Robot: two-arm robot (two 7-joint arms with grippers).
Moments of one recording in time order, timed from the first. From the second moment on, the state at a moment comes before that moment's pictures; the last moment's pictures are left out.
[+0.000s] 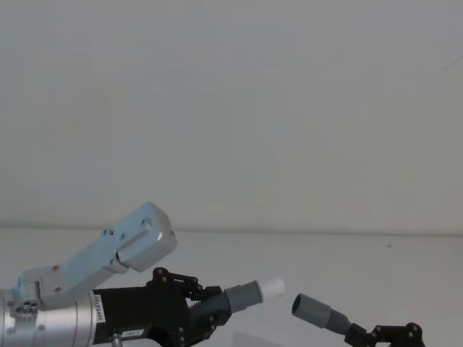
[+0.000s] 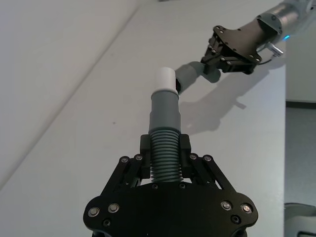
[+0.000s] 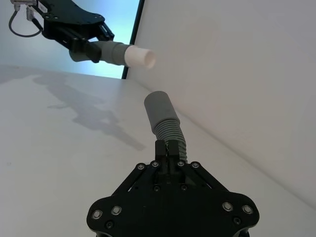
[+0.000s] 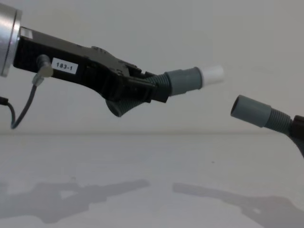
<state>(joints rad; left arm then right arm) -0.42 0.64 0.46 -1.92 -0.35 0.45 -0.74 0.12 0.54 -0.20 -1.44 0.49 -0.45 0.92</state>
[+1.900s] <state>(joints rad) -0.53 0.71 0.53 -1.89 -0.44 0.56 -0.85 0.12 0.58 -0.24 -1.45 0.54 -0.49 0.97</state>
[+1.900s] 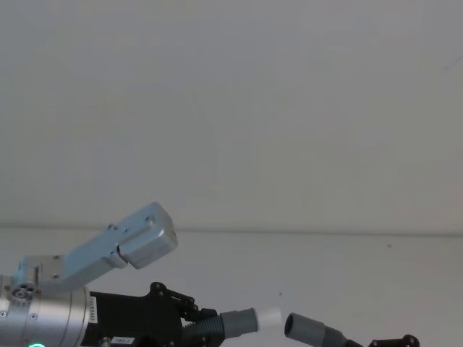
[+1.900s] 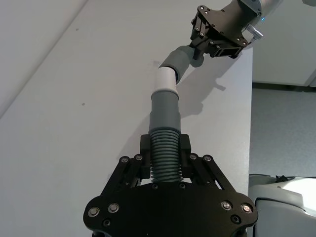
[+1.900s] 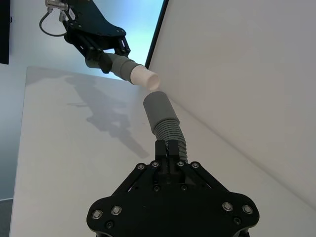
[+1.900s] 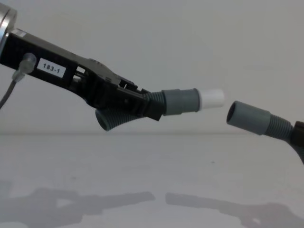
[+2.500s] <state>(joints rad) -0.57 0.72 0.56 -1.86 -0.44 0.59 -0.86 0.12 0.58 -0.24 -1.45 0.54 -0.49 0.98</state>
